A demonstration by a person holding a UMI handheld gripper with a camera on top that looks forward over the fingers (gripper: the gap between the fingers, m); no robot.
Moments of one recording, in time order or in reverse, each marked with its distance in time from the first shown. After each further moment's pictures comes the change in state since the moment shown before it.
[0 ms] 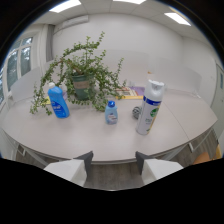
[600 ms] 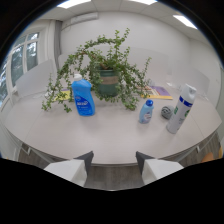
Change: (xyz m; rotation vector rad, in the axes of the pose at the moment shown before) arm -0.131 0.004 0.017 -0.024 -0.059 -0.031
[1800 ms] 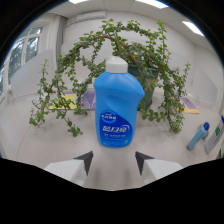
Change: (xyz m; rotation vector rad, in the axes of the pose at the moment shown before) arm -0.131 -0.069 0.196 0.059 0.024 -0.038
